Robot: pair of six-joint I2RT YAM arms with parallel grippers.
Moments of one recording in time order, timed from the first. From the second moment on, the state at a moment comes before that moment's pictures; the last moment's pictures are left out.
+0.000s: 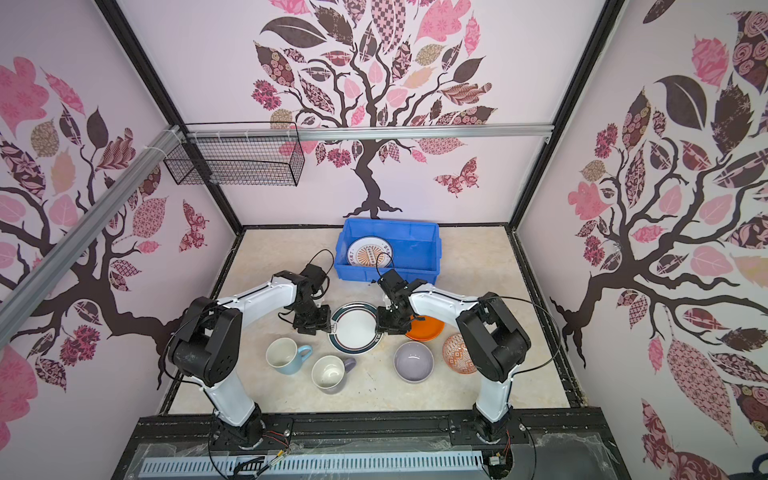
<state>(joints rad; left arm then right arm) -0.39 1.78 1.15 -0.92 0.18 -0.39 0.66 1.81 1.16 -0.63 -0.33 0.63</state>
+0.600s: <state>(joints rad) -0.39 1.82 1.17 -0.91 0.20 -0.39 0.66 1.88 1.18 -0.59 -0.38 0.63</state>
